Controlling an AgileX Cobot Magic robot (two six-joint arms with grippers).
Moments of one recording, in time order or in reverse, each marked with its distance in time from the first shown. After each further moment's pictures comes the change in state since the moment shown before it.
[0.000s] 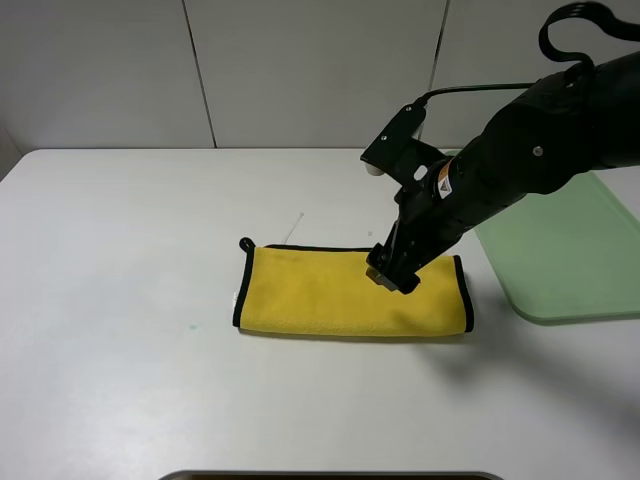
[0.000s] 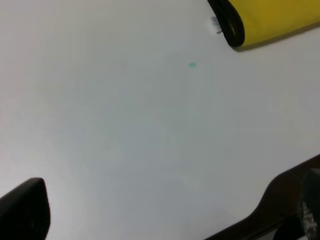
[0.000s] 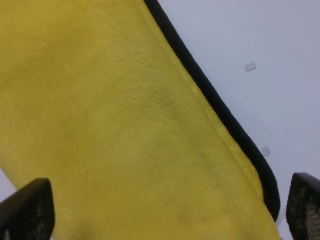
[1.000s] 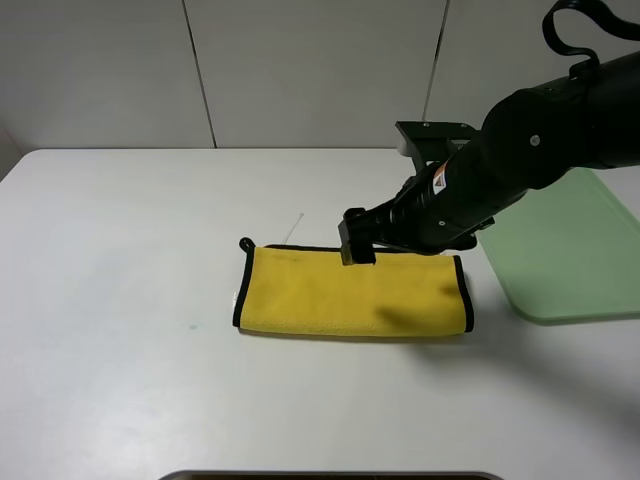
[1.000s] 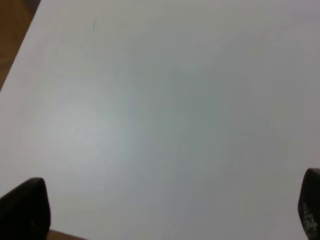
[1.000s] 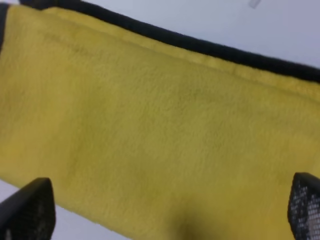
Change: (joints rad) left arm 0.695 0.000 0.000 0.010 -0.001 0.000; right arm 0.000 0.000 0.000 0.185 0.002 0.582
